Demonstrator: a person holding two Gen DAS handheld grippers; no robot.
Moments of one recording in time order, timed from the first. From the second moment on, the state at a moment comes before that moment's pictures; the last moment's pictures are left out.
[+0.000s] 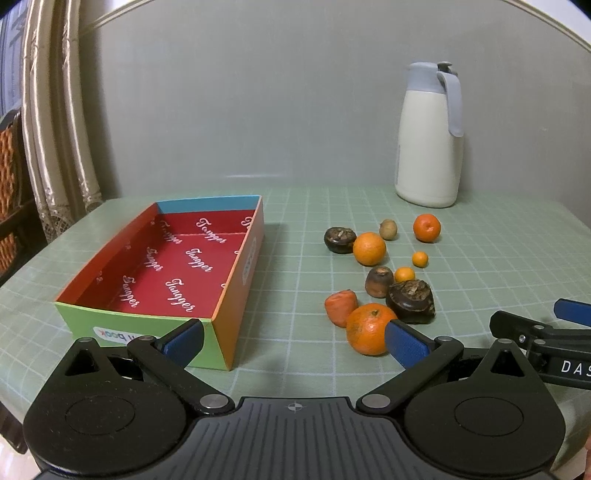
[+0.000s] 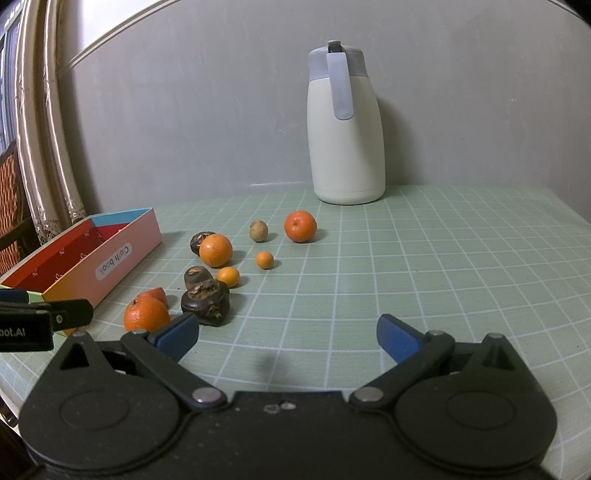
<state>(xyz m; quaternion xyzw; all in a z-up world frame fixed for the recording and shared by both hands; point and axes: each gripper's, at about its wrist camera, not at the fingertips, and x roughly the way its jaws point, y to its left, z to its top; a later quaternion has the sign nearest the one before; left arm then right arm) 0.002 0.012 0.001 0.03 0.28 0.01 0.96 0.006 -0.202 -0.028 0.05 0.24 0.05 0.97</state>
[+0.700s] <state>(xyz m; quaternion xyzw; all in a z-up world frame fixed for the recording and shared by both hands) -0.001 0.011 0.001 0.03 0.27 0.01 0.96 0.005 -0.200 -0.028 0.04 0.24 0.05 0.97</state>
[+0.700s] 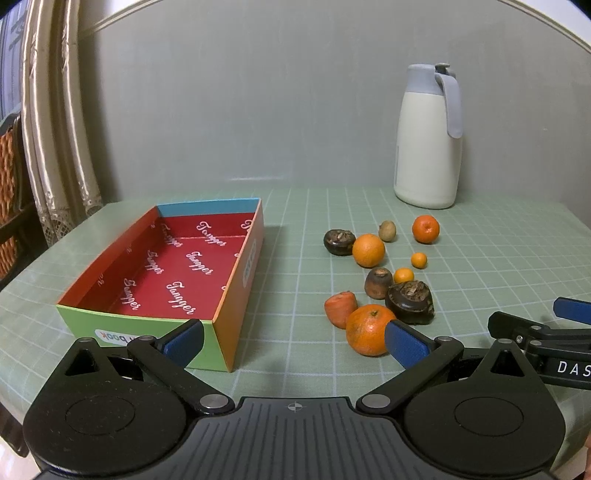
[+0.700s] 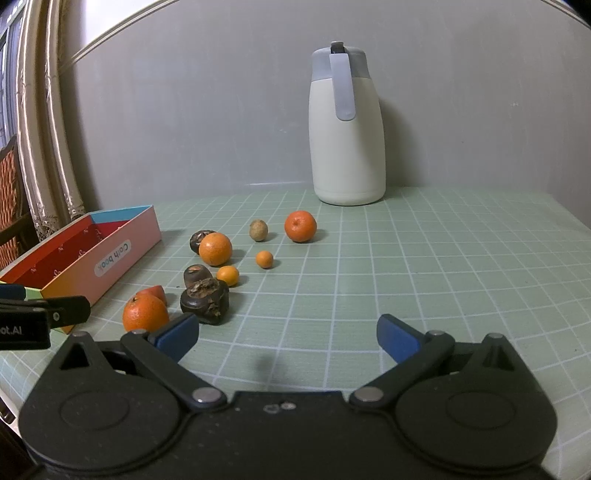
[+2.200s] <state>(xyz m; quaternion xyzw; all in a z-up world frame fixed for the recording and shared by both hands) 0.002 -0.003 -0.001 0.07 0.27 0.00 0.96 0.004 -0.217 -0.022 0.08 0.24 0.02 0.97</state>
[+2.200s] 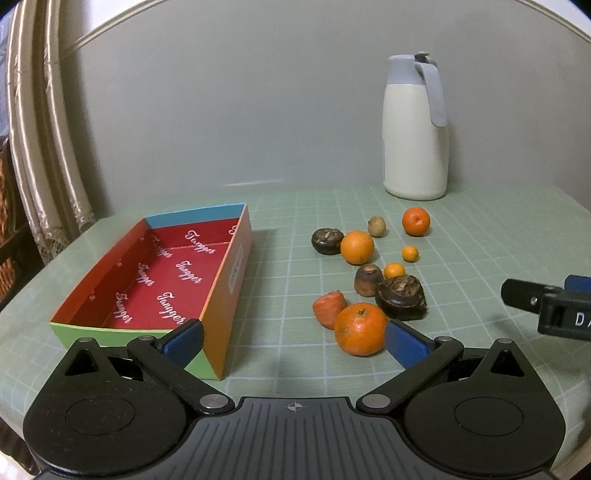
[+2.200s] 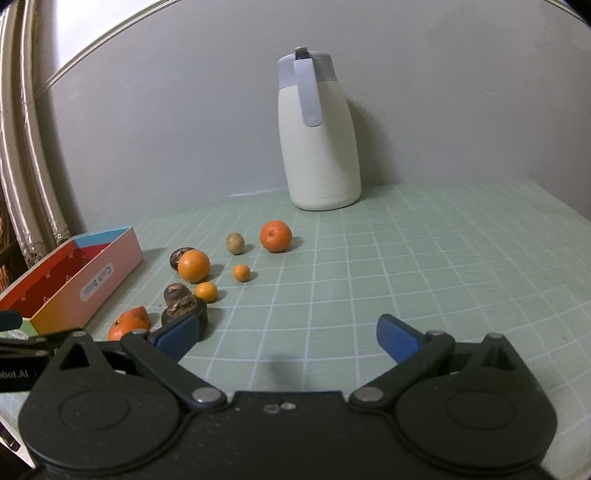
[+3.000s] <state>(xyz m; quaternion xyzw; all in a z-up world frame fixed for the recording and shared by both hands) 0.017 -0.026 -0.011 0.09 0.26 -0.01 0.96 -0.006 -0.249 -0.017 0.11 0.23 -0.01 0.97</state>
